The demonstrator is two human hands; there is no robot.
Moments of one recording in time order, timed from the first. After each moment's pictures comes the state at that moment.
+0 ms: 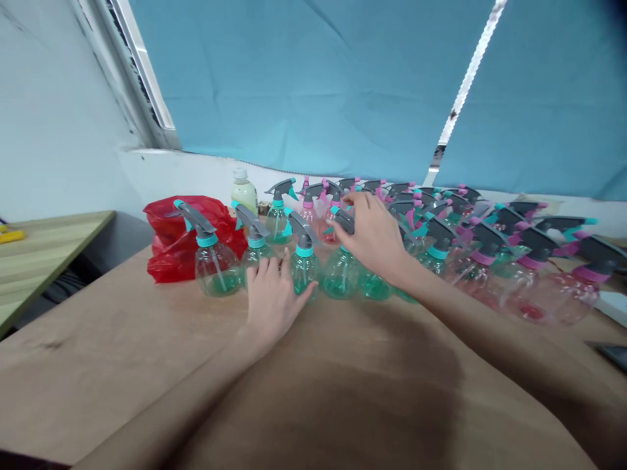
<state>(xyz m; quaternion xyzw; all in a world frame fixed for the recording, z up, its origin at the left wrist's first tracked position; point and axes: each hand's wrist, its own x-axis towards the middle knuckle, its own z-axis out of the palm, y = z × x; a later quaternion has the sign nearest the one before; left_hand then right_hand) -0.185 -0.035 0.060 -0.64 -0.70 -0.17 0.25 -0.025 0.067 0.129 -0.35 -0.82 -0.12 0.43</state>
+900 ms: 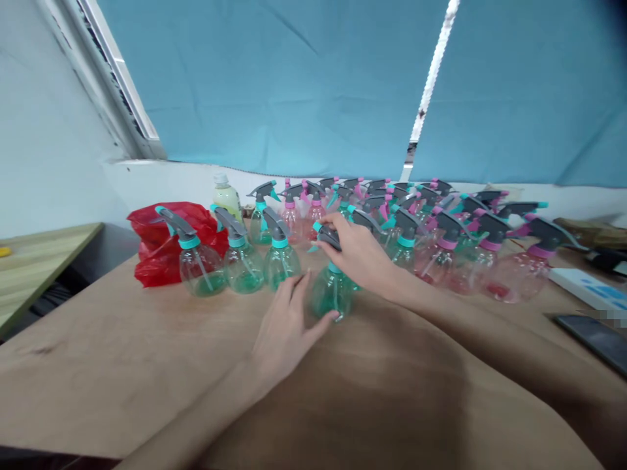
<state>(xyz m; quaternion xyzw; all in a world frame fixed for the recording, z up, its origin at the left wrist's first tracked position) -0.131 -0.073 0.045 -0.73 -0.58 -0.36 0.06 0.011 0.037 0.118 -0.30 -0.87 0.02 0.39</state>
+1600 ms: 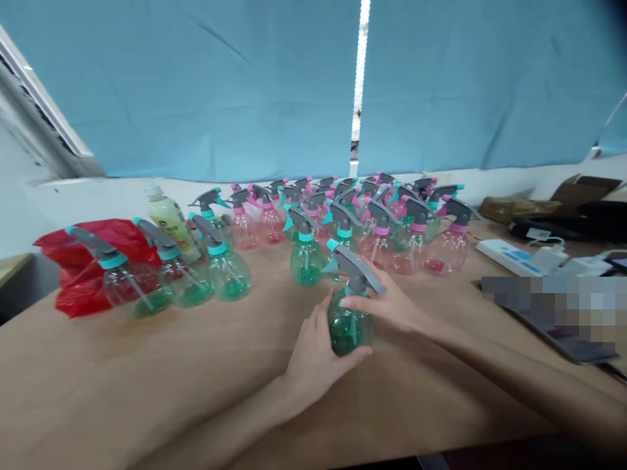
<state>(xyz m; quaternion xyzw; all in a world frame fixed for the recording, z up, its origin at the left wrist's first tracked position) -0.008 -0.062 0.008 -0.75 -0.51 -0.36 -0.20 0.159 0.004 0.057 -0.27 -0.77 0.38 0.43</state>
